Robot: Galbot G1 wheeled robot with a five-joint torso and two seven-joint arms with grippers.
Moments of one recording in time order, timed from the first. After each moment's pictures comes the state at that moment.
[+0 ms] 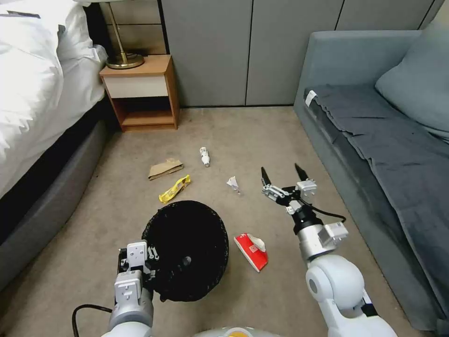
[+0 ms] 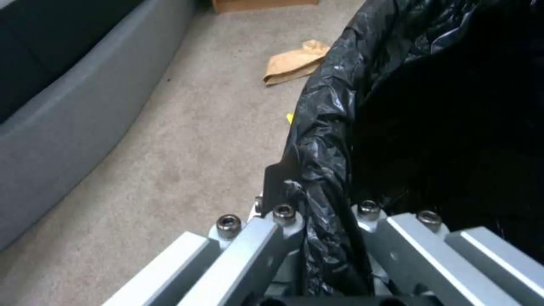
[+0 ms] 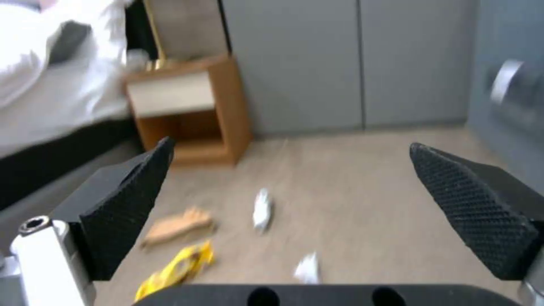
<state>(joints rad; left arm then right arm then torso) 1.85 -1.53 -0.42 -2.38 0.05 0.47 -0.35 -1.35 1.35 0.33 2.06 0.34 -0.16 0.02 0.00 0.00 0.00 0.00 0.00</state>
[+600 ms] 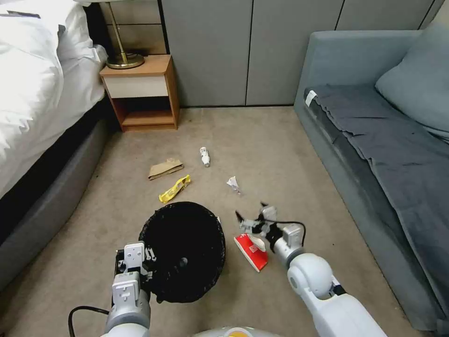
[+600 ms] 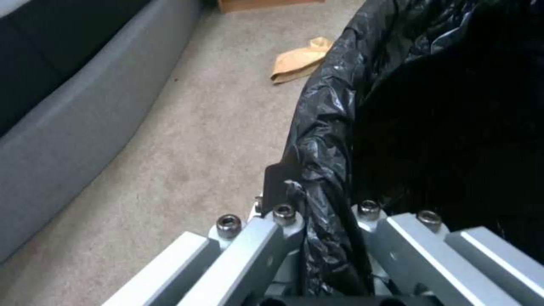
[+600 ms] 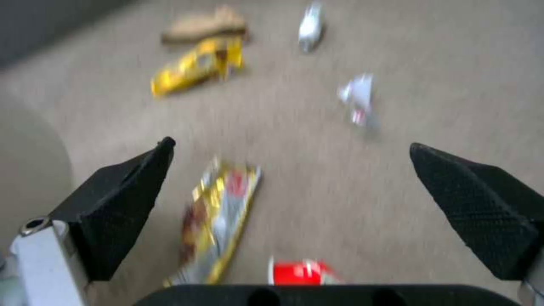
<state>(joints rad) 1.85 -1.52 -0.44 -2.37 0.04 0.47 -0.35 -1.19 1.25 0.13 1.62 0.26 -0.21 -0.12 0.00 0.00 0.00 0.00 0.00</state>
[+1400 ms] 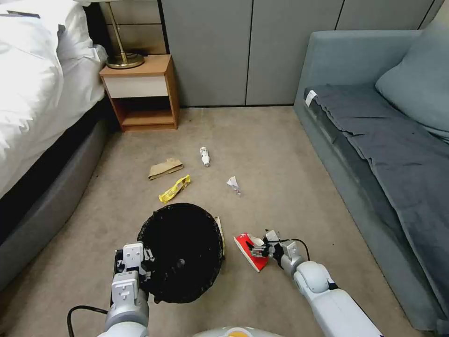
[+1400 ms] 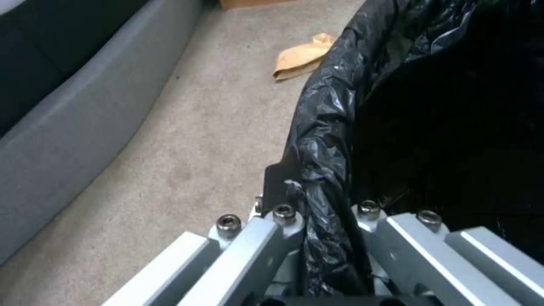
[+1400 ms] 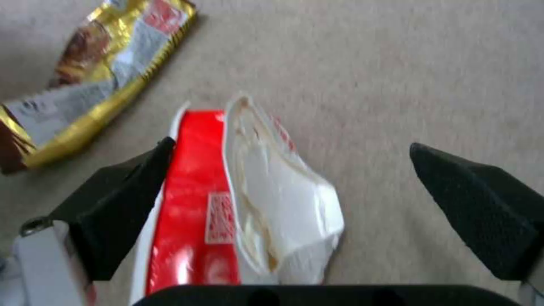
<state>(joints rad) 1.85 -1.52 -0.45 -2.36 0.04 0.47 -0.35 -1.09 1.30 0.20 1.17 0.11 -0.04 -0.31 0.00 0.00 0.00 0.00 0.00</state>
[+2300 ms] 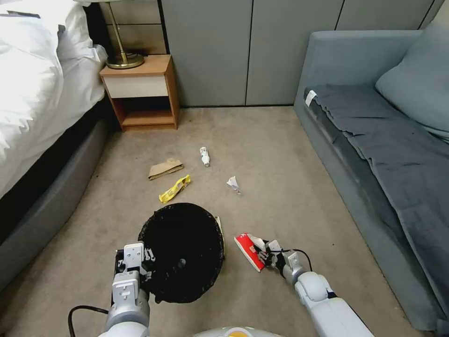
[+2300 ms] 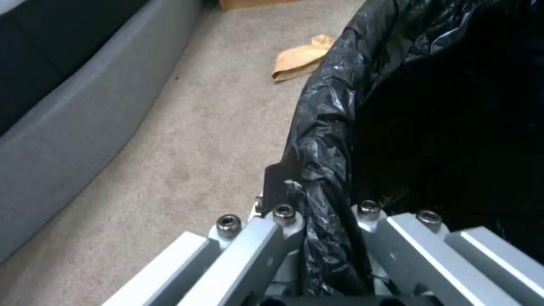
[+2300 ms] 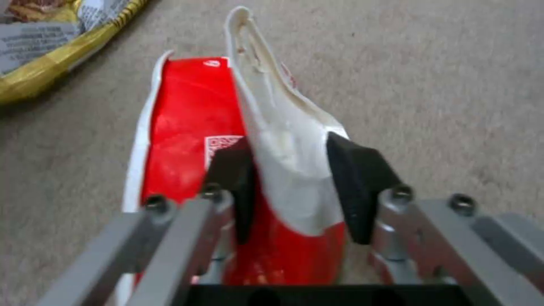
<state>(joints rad) 1.84 -1.52 -0.45 -2.36 0.04 0.47 -0.35 -1.08 1.34 0.23 1.06 0.06 0.05 -0.30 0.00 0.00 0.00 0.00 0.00</state>
